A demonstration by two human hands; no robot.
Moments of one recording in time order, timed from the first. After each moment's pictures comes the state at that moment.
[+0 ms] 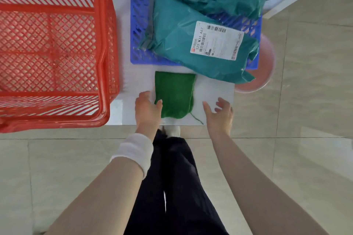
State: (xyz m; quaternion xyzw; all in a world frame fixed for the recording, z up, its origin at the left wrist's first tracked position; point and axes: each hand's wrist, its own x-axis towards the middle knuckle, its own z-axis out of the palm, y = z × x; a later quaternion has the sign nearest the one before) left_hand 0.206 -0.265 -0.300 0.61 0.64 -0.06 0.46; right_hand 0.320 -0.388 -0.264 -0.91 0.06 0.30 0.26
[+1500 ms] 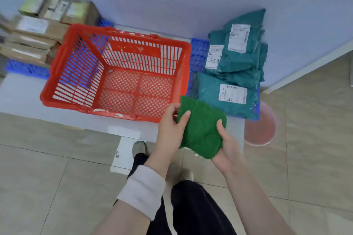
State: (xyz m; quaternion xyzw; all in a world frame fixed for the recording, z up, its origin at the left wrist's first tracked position) left_hand 0.118 -0.244 -0.029 0.58 0.48 0.23 0.62; right_hand 0.216 -0.338 -0.029 -0.43 0.17 0.59 0.67
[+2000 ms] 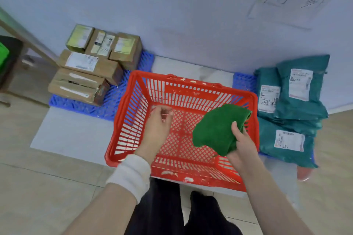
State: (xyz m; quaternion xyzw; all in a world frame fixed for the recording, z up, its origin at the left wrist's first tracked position) left_hand 0.010 0.049 -0.068 0.66 0.53 0.17 0.49; right_hand 0.159 -0.087 -0.040 -0.52 0.13 0.50 0.68
